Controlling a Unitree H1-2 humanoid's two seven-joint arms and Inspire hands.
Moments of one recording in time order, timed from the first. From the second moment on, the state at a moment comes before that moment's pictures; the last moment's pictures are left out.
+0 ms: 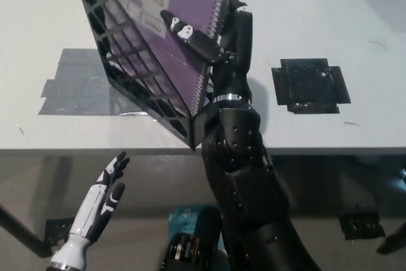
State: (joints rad) left_arm -0.10 0.25 -0.11 0.28 0.15 -0.43 0.02; right_arm -0.79 0.31 0.10 0.39 0.01 -0.14 -0.49
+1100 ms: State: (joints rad) left_arm -0.13 0.26 -0.11 0.29 0.16 -0.43 0.02; right_arm -0.71 0.11 0.18 -0.12 -0.15 -0.14 -0.34
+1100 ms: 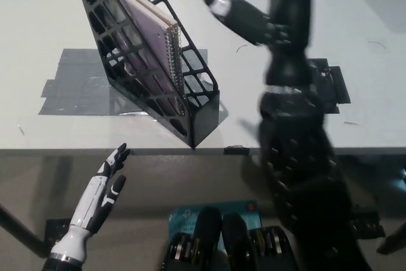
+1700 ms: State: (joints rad) left_arm -0.01 0.24 -0.19 0.19 0.16 -0.43 0.00; right_arm -0.01 -0.15 0.20 -0.48 -0.08 -0.13 -0.20
